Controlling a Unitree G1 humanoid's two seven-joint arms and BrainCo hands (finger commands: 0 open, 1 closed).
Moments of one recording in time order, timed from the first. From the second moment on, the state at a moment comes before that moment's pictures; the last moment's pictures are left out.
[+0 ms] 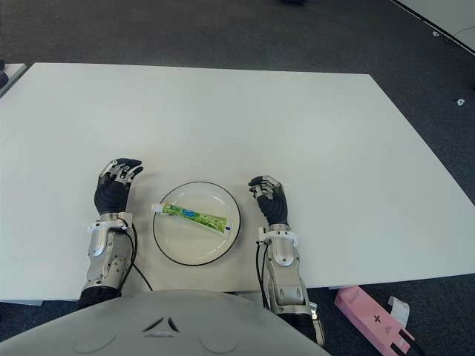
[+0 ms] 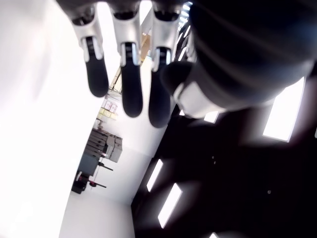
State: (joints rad) left arm 0.18 -0.07 0.11 0.33 -0.38 -0.45 -0.13; right arm 0.31 0.00 0.07 -0.05 -0.15 -0.07 -0.09
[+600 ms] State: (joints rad) left arm 0.18 -0.07 0.08 0.36 -0.21 -0.48 -0.04; right arm 0.29 0.00 0.06 0.00 -0.13 -0.10 -0.09
